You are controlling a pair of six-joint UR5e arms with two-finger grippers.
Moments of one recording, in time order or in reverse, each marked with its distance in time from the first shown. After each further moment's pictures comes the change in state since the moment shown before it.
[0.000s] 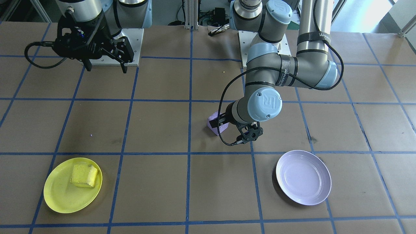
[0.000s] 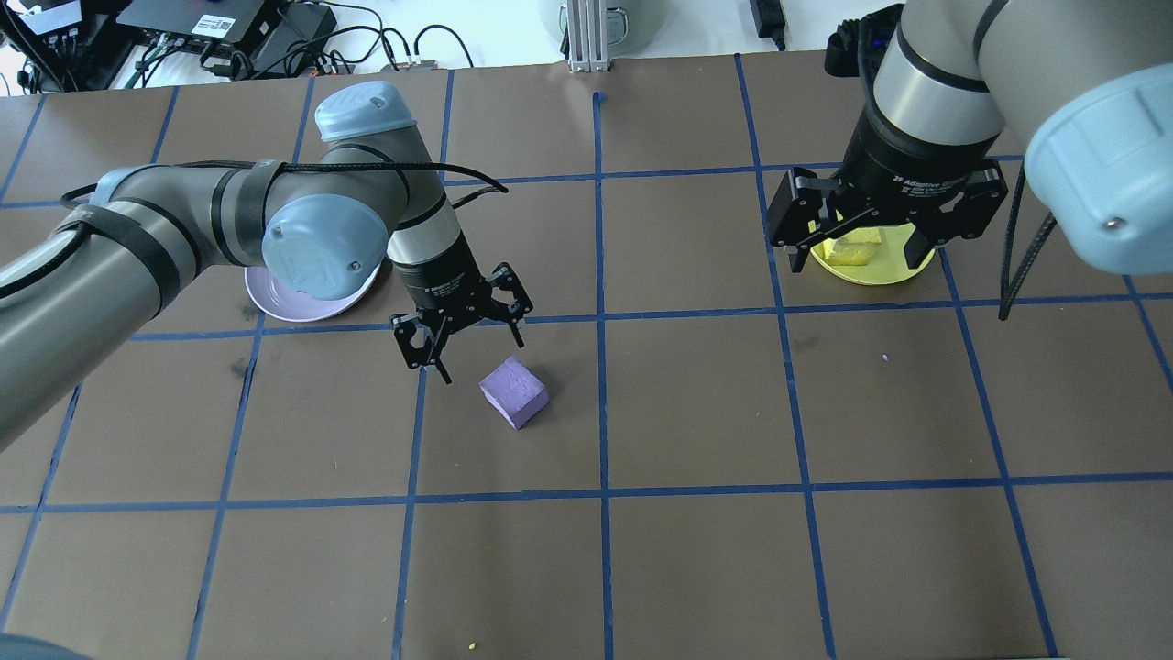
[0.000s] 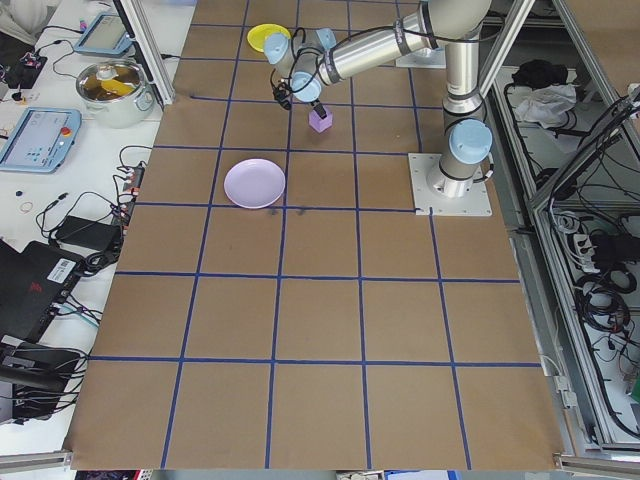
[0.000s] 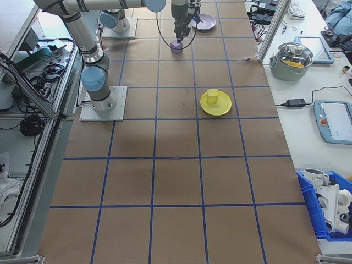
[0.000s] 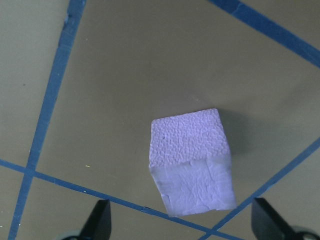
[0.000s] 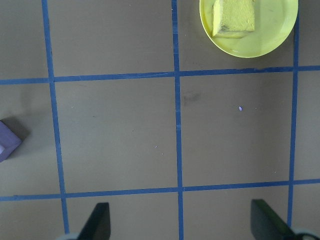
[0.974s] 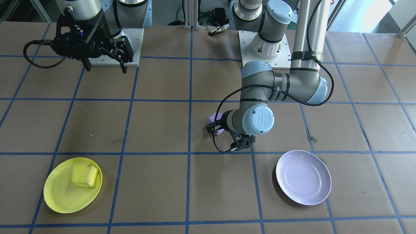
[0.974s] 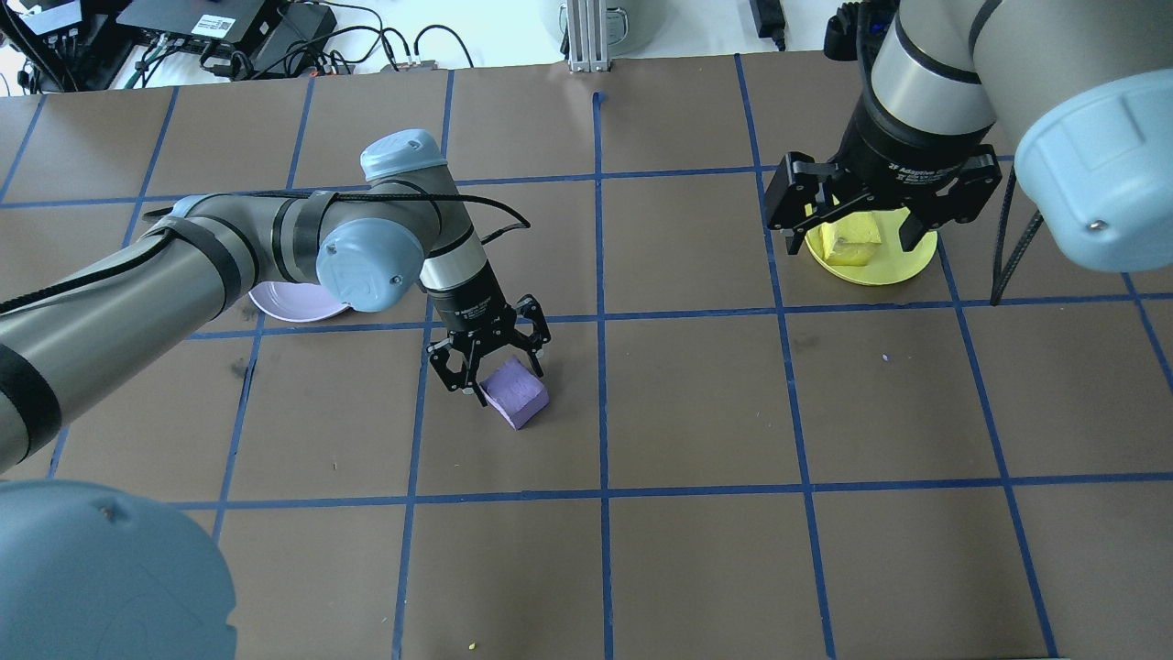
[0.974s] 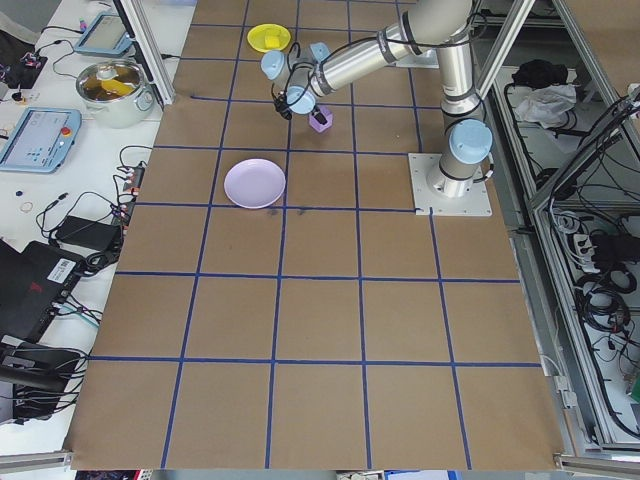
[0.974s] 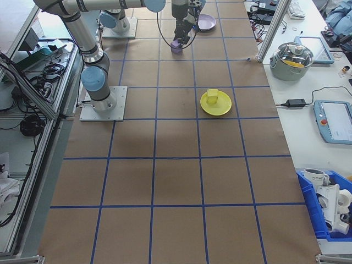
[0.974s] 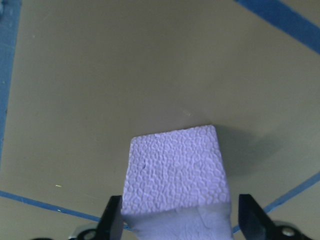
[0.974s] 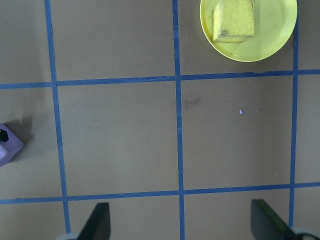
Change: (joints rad) left arm -0.006 -0.093 -0.003 0.031 -0.048 0.006; right arm -0.002 -0.006 0.002 -0.014 0.004 0.000
